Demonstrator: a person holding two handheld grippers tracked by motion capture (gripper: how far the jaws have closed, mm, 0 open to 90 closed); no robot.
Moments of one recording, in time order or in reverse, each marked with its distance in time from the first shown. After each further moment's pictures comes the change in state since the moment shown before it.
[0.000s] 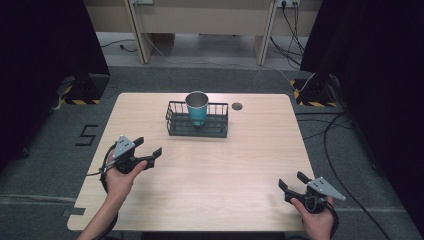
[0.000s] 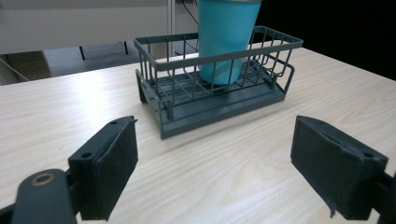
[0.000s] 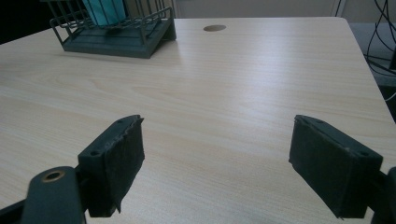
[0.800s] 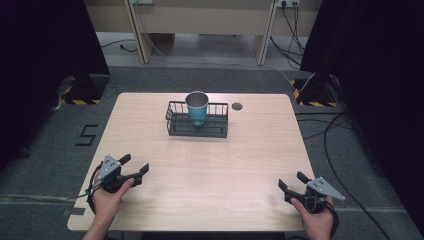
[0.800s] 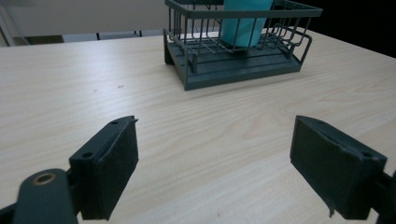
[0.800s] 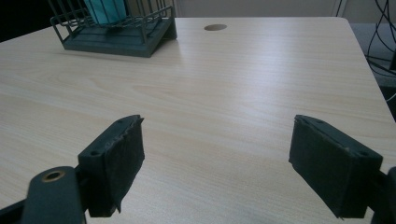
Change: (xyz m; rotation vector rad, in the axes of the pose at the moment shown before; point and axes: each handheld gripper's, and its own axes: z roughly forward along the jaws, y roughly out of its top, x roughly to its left) left arm 0.011 -0.052 -0.040 0.006 0.058 -0.056; right arm 0.000 0.000 0.000 0.004 0.002 -0.007
